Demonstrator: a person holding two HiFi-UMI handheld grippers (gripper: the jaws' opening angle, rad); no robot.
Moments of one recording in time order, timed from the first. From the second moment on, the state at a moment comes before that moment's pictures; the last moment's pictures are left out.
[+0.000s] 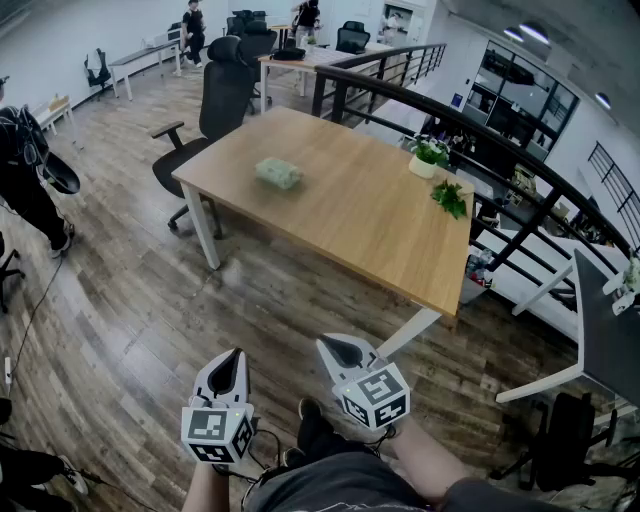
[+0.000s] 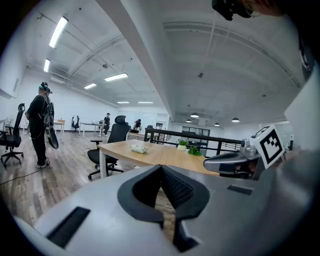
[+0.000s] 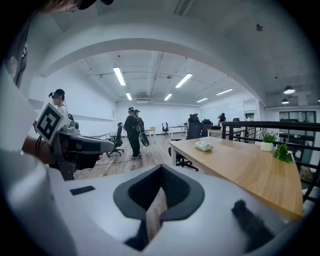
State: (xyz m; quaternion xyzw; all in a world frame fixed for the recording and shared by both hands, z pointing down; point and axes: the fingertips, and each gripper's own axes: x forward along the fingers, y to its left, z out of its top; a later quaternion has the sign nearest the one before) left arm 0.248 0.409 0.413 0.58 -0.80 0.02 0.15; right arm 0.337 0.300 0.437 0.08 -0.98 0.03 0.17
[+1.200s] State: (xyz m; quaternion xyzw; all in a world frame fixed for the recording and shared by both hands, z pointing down) left arm 0.193 0.388 0.424 0.55 -0.82 0.00 0.16; right arm 0.294 0.248 0.455 0.09 -0.99 0.04 0.14
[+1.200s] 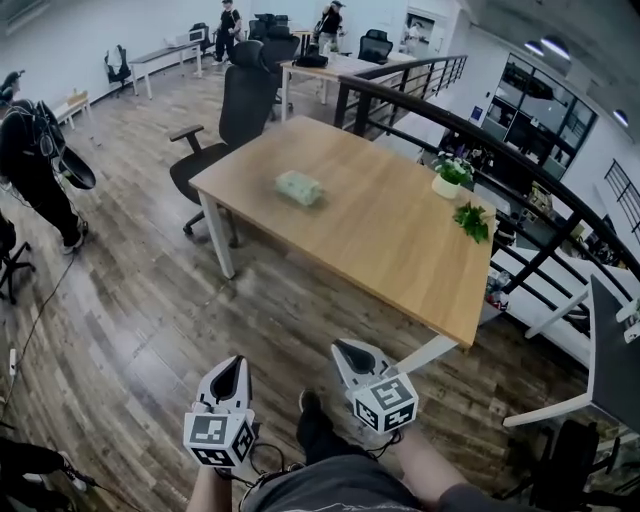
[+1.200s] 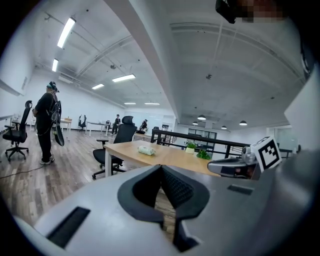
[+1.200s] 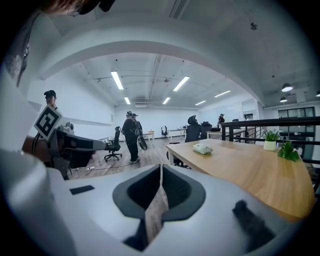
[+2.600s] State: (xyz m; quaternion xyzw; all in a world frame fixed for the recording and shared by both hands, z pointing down) left arm 0.026 0.142 0.427 0.56 -0.81 0.01 0.17; right arm 0.112 0.006 0.474 0.07 -0.98 0.01 0.16
